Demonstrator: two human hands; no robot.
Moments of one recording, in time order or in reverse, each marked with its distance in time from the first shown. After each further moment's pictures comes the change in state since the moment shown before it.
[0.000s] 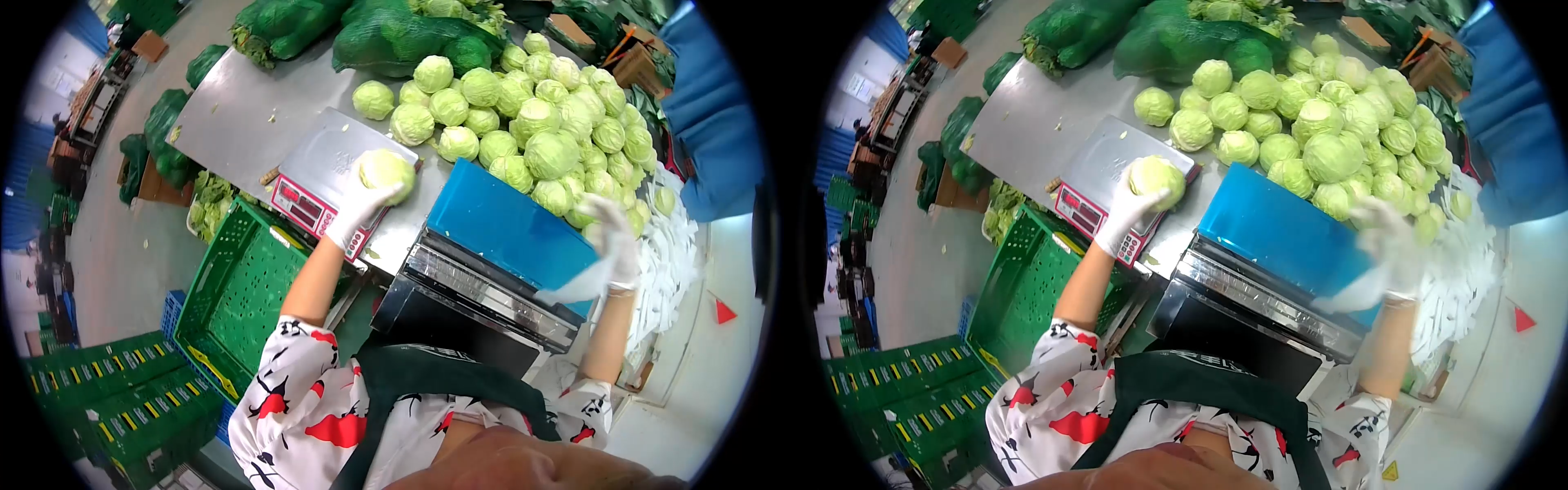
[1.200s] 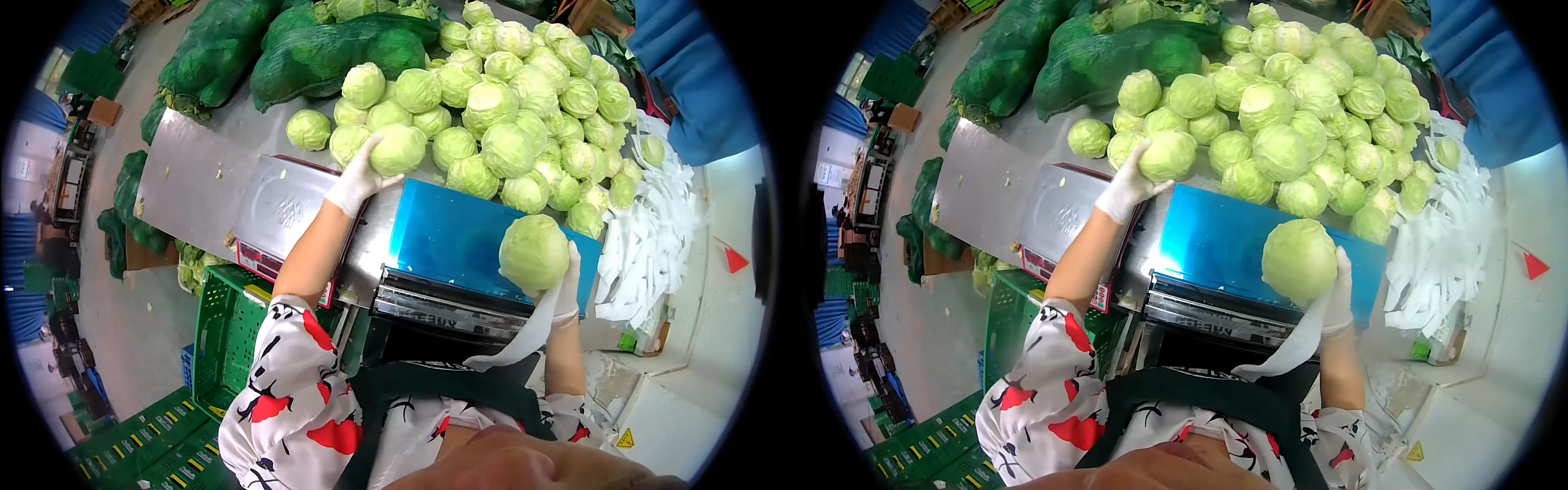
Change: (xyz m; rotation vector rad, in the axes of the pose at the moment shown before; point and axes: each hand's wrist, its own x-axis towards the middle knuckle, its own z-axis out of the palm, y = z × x) left_hand 0.155 -0.023 0.120 -0.811 -0.422 -0.779; right_hand -0.016 0.094 0.049 1.096 0.058 0.314
